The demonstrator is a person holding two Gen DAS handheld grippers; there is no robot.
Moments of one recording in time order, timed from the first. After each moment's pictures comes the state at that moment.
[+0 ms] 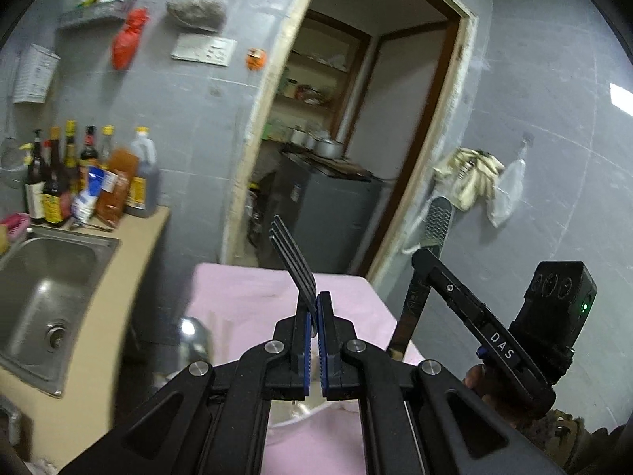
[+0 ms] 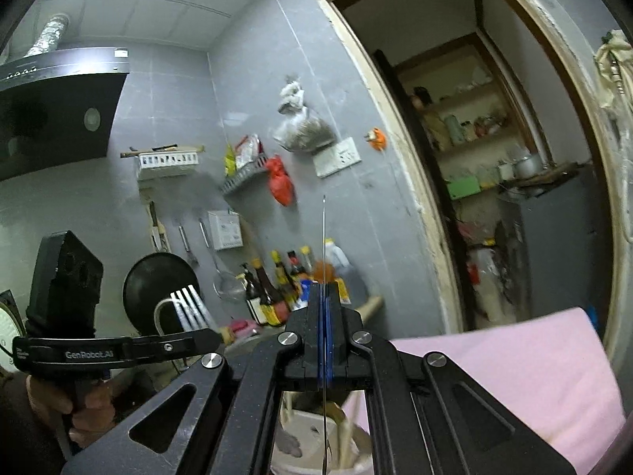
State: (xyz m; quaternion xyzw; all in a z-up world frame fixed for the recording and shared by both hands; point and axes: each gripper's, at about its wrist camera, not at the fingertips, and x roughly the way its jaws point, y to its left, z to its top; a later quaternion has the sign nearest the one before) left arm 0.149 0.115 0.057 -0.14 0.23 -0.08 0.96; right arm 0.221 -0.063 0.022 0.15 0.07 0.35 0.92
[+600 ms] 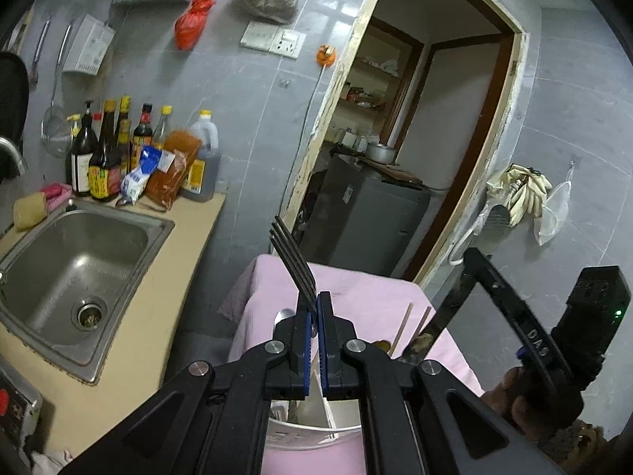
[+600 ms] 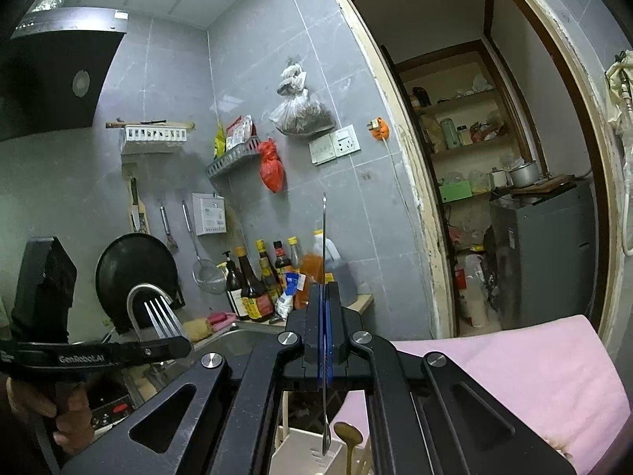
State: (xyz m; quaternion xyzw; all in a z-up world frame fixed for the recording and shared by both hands) left arm 0.159 0.177 0.018 -0.17 0.24 -0.02 0.96; right arm 0.224 -0.017 0.015 0.11 0.08 0.31 0.94
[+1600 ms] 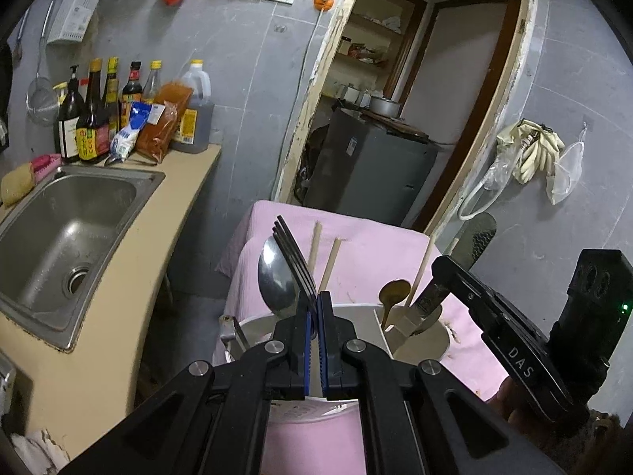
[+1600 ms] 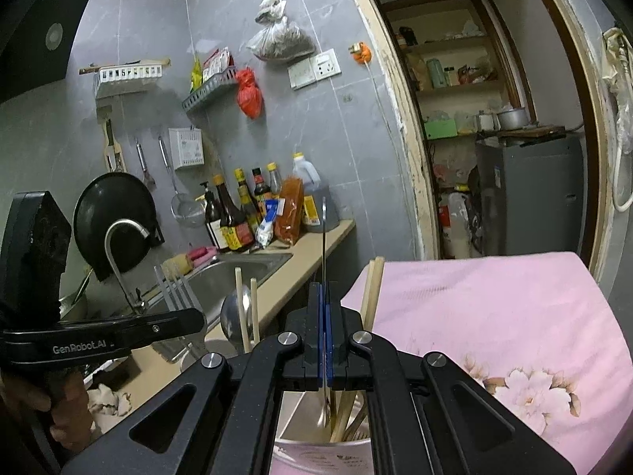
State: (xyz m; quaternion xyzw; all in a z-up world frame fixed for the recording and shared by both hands) left arm 0.176 0.151 -0.030 -0.15 0.32 -0.02 0.94; right arm 0.237 -0.001 -0.047 0.08 0.20 0.29 0.93
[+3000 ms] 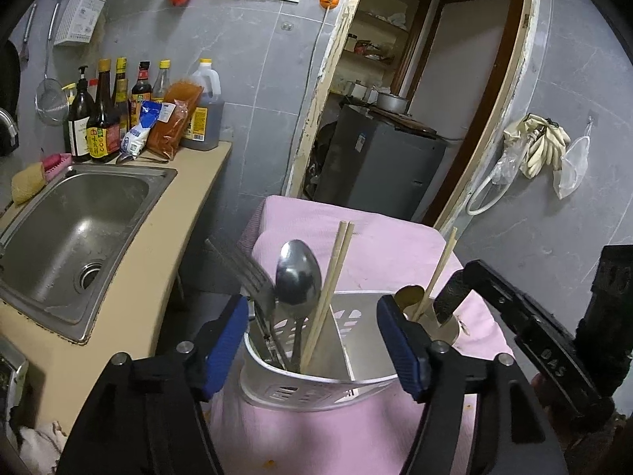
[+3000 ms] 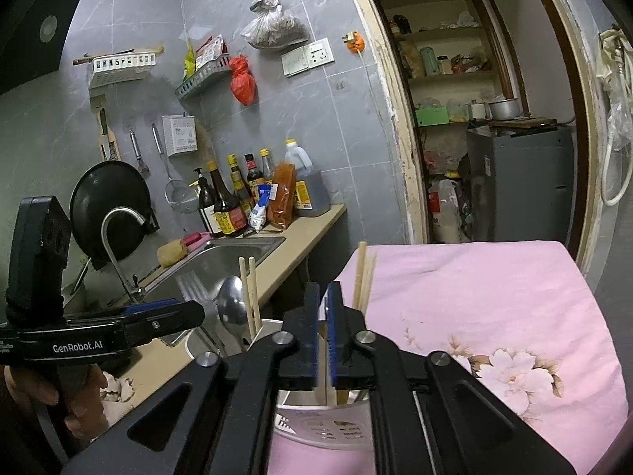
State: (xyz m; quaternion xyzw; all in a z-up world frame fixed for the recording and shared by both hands) left arm 0.165 0.155 -0.031 -0.14 0.32 0.00 0.94; right arm 0.214 -0.007 -0.036 0.07 0.22 0.26 0.94
